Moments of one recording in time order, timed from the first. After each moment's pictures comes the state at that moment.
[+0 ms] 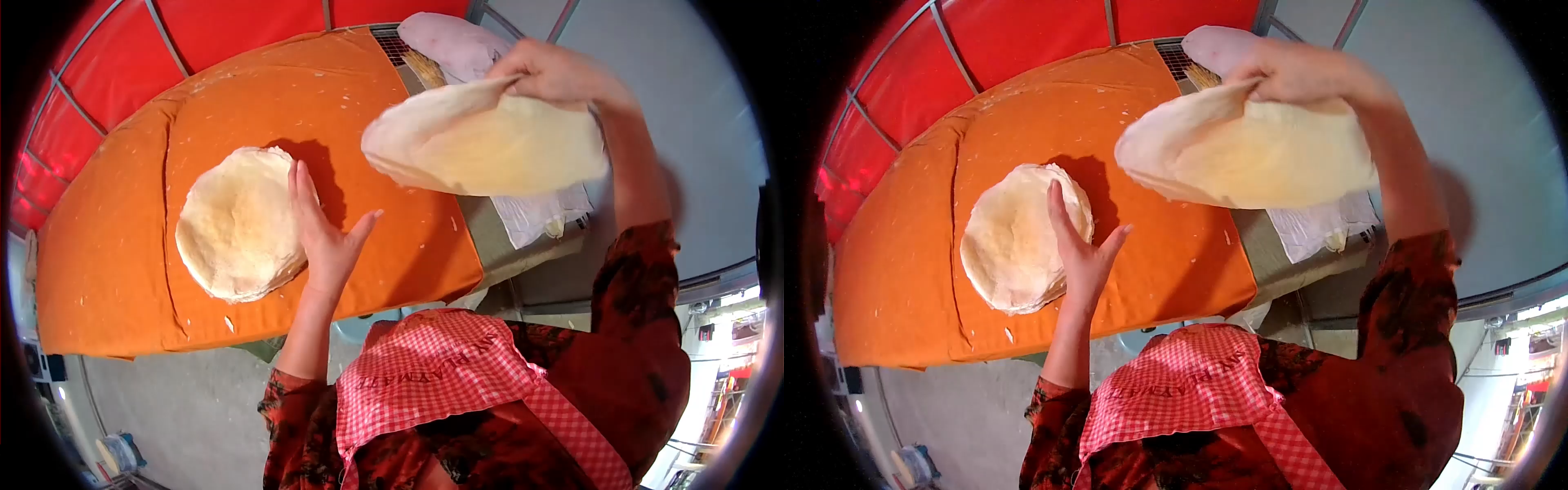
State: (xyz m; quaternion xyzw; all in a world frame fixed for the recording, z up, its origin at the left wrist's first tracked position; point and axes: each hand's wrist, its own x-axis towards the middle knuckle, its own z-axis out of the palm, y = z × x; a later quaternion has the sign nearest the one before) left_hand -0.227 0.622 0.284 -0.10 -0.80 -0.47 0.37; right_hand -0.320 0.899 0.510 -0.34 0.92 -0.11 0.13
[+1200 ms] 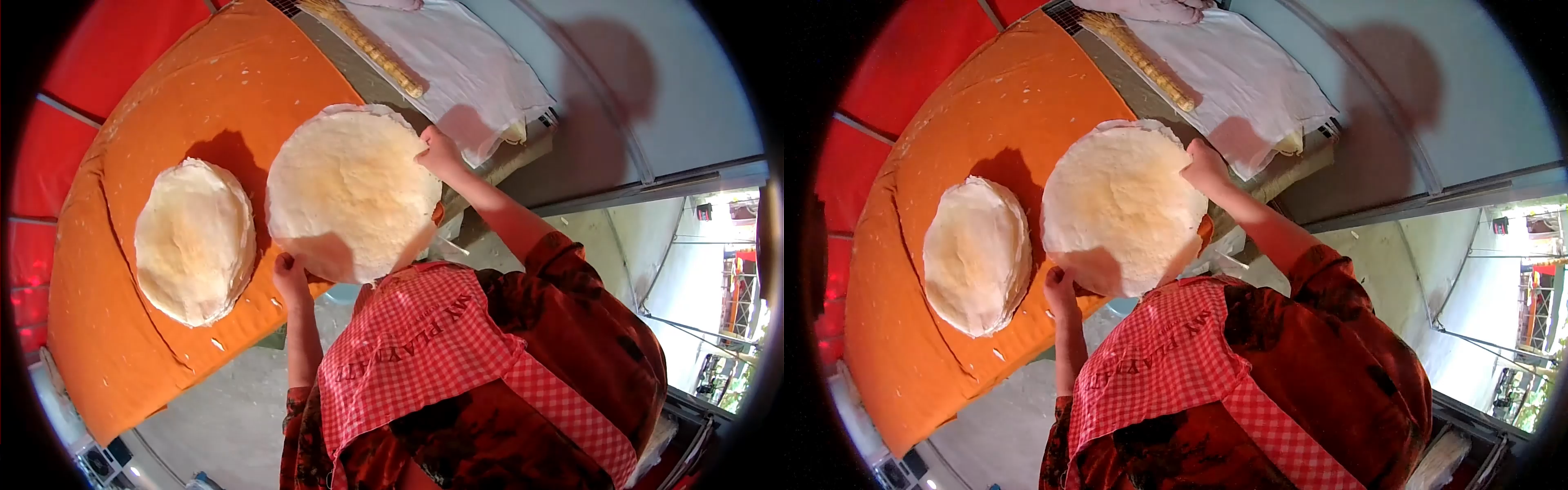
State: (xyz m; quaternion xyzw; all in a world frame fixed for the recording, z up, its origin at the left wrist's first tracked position) left_hand -0.183 0.593 0.066 0.20 -0.69 -0.69 -0.04; right_hand -0.254 0.979 0.096 0.14 0.92 -0.37 -0.07
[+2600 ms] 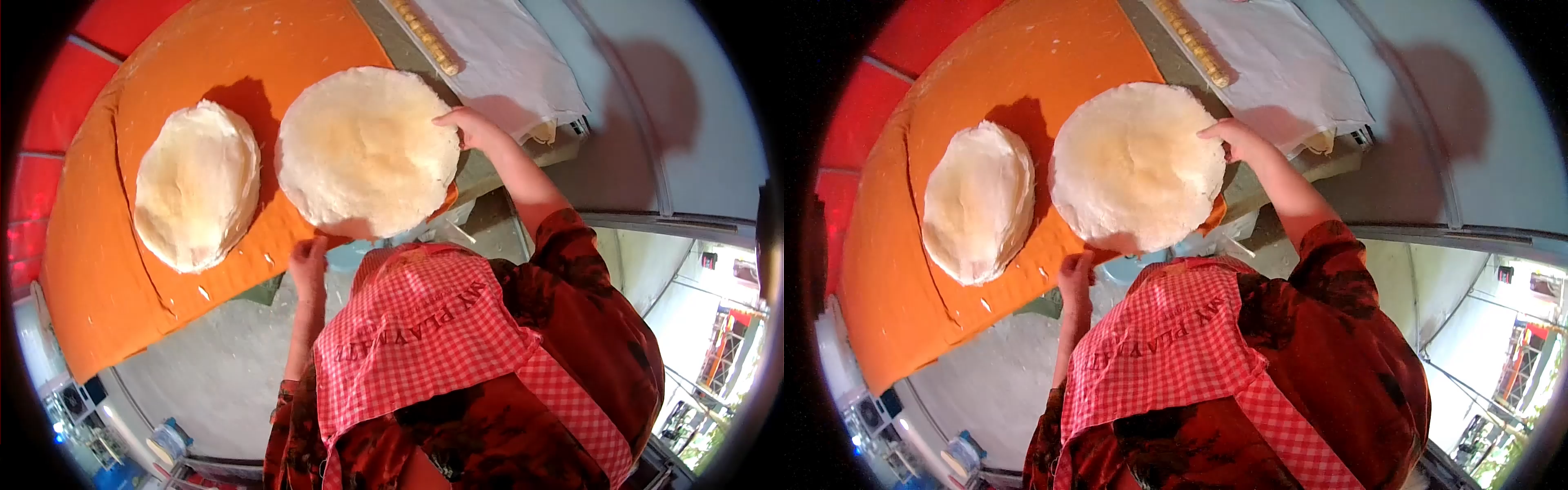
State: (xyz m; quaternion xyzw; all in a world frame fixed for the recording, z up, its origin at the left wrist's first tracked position) left_hand -0.121 0.606 0.064 0.26 -0.74 -0.61 -0.11; right_hand -0.300 1.010 0.099 0.27 0.62 -0.68 0.30
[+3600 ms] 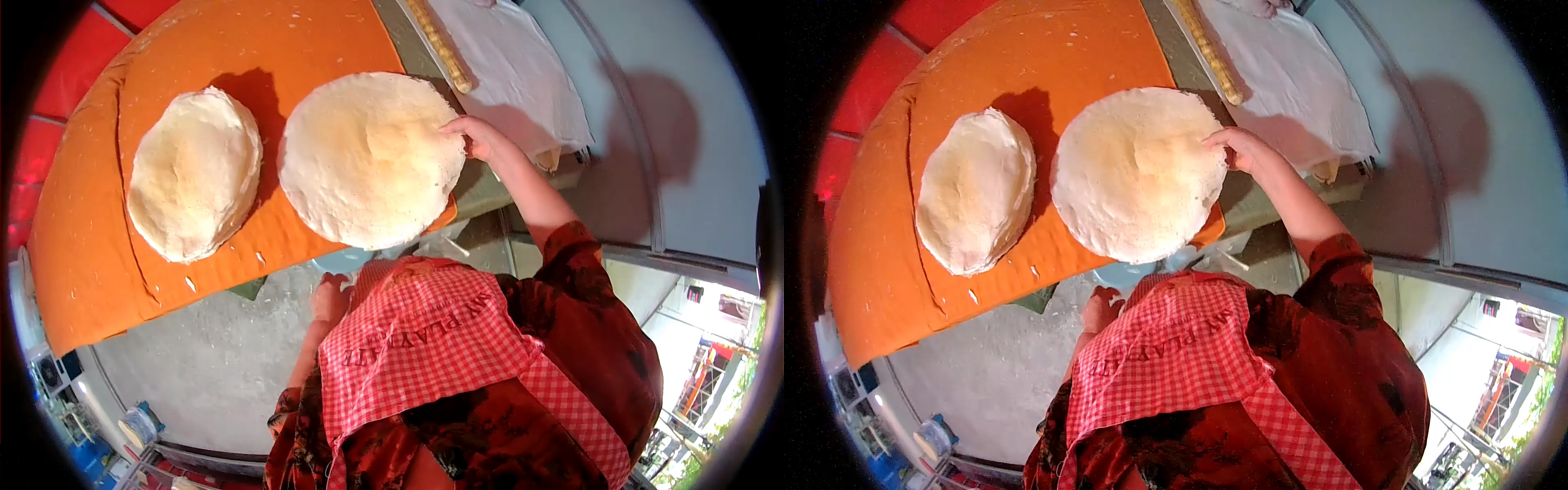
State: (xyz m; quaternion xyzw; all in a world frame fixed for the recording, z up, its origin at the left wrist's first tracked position) left_hand -0.050 0.622 0.013 -0.01 -0.94 -0.27 -0.21; right_hand -0.315 1.001 0.125 0.21 0.54 -0.76 0.30
